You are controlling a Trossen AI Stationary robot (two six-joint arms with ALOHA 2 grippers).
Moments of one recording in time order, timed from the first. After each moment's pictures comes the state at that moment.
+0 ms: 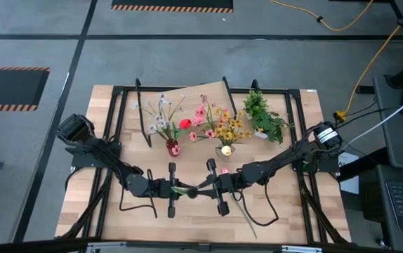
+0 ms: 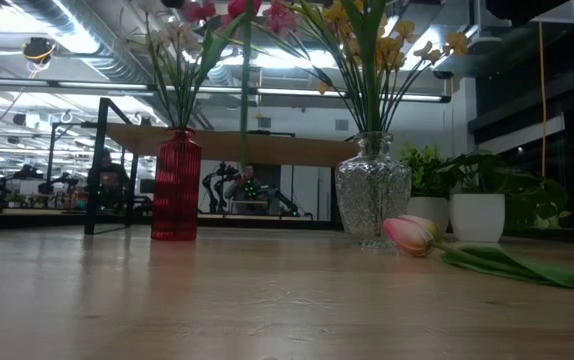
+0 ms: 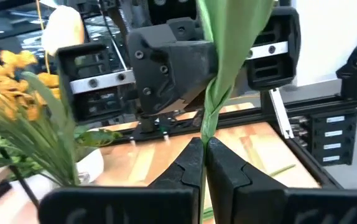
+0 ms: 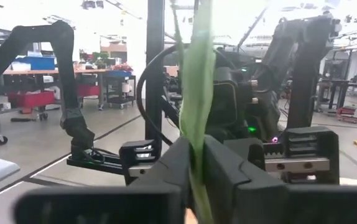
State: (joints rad) left arm -0.63 1.62 0.71 0.95 -0.70 0.18; right arm 0.43 1.82 0.97 1.05 0.15 -0.06
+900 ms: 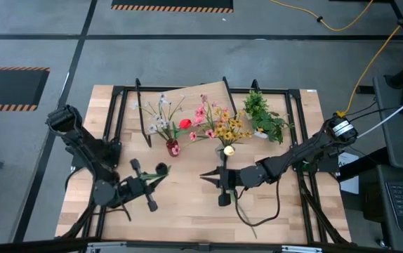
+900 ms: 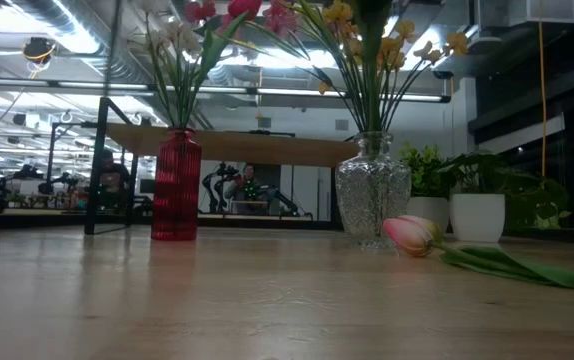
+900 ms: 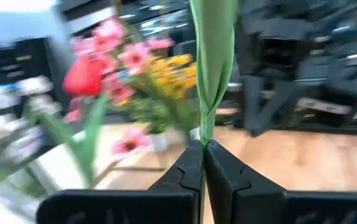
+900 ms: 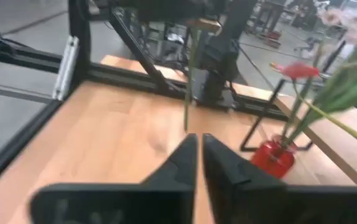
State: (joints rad) left arm -0.92 1.43 0.69 0.85 -1.47 0.22; right arm 0.46 1.64 0.96 0.46 0.50 -0.11
